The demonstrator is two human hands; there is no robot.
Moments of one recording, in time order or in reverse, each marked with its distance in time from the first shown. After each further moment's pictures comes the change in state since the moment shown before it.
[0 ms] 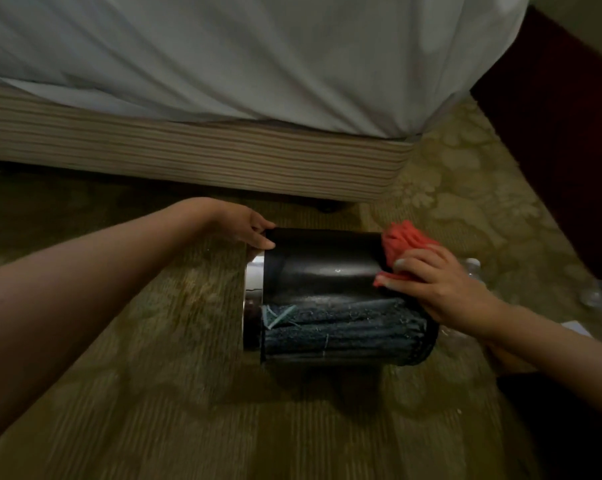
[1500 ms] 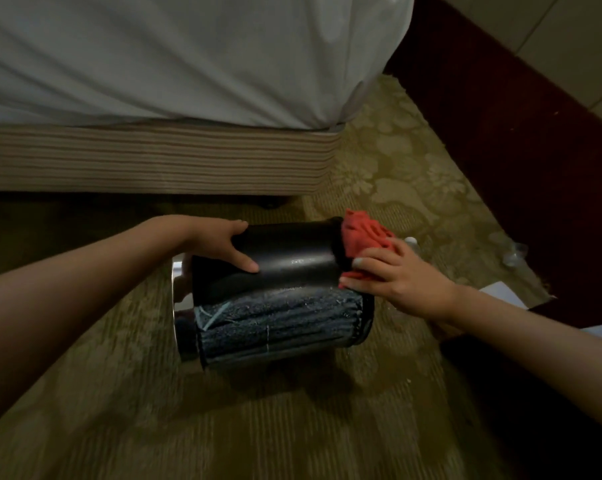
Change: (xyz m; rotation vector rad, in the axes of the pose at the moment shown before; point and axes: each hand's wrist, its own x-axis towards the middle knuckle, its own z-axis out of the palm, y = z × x) left_hand 0.041 0.044 0.026 0.068 0.017 0.065; right_hand -0.038 0.007 -0.016 -0.207 -0.168 -0.031
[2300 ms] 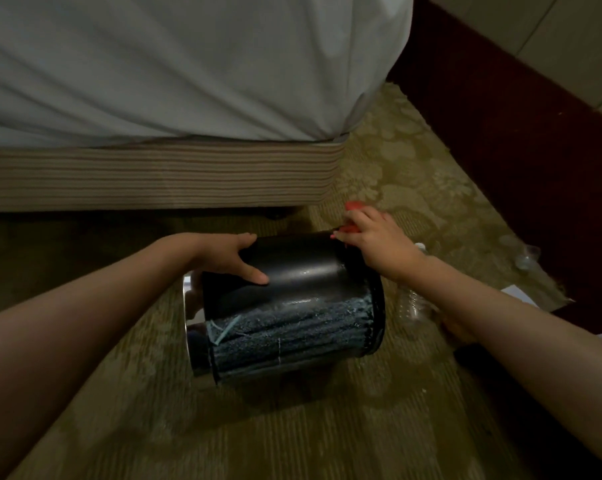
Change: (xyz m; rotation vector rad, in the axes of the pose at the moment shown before) left_hand 0.003 -0.006 0.003 -0.080 -0.007 -0.013; right_hand 0.066 0.024 0.011 0.151 -0.154 0.521
